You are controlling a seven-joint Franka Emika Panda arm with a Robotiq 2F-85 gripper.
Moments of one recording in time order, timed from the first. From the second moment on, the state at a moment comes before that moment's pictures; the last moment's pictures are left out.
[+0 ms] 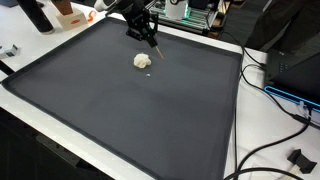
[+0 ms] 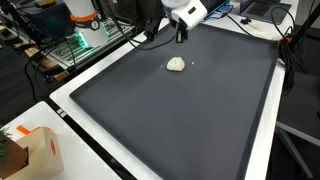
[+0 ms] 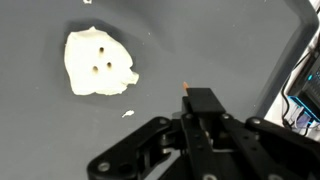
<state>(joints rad) -0.05 0.24 0.05 -2.15 0.59 2.16 -0.86</state>
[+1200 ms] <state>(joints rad) -0.13 0.31 0.03 -2.10 0.70 2.16 -0.80</state>
